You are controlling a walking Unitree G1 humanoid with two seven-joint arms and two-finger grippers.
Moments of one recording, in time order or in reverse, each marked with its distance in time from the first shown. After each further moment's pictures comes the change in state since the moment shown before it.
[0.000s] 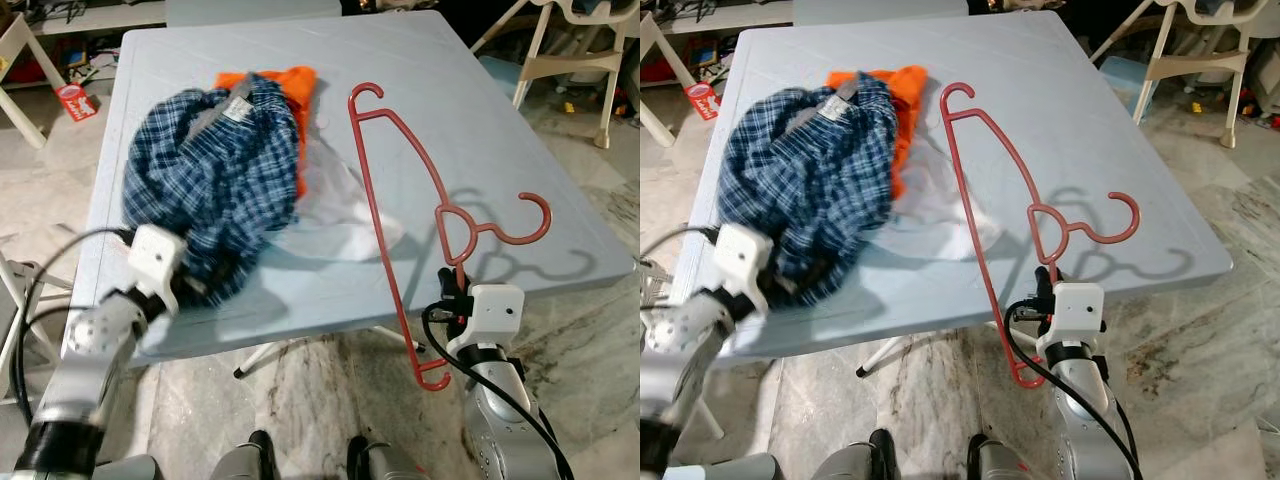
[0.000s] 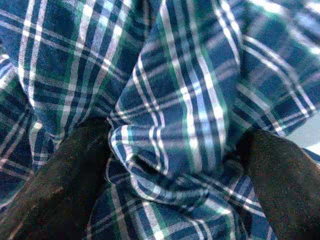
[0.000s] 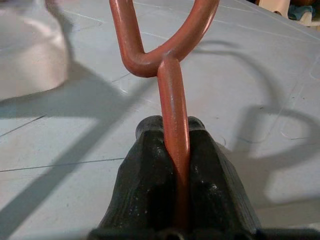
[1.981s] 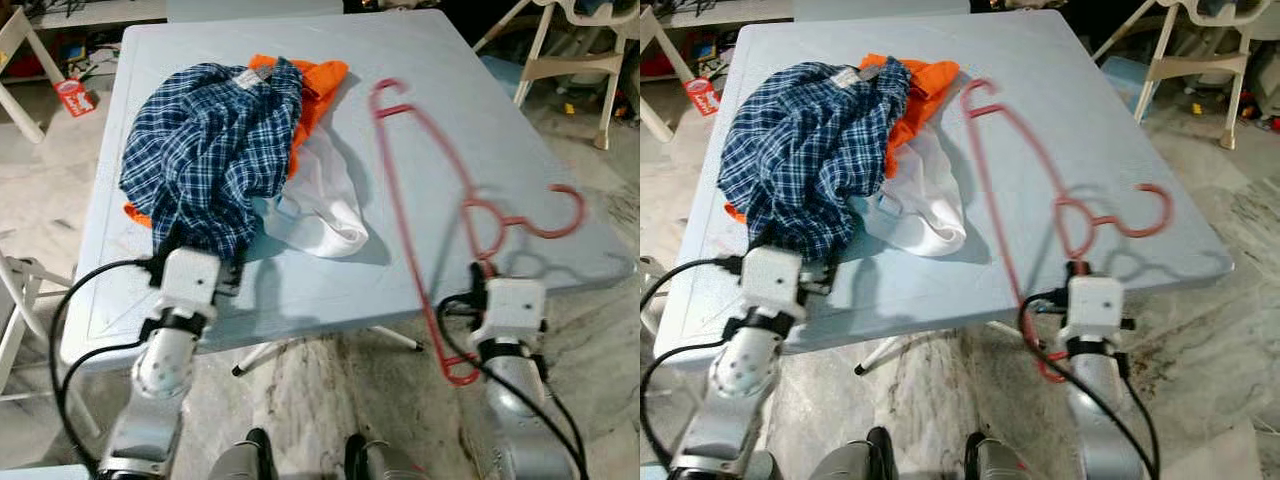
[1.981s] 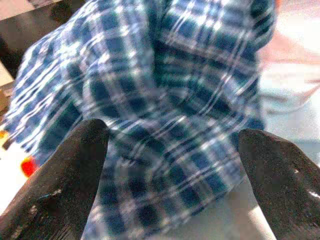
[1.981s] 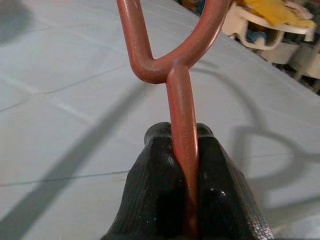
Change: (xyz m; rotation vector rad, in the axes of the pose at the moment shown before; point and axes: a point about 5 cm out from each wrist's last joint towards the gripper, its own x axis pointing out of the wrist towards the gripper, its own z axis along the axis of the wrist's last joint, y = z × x) left arm -0.009 -0.067 0.015 0.075 -0.146 0.335; right arm 0.003 -0.027 0.009 -0.124 -0.019 -0.172
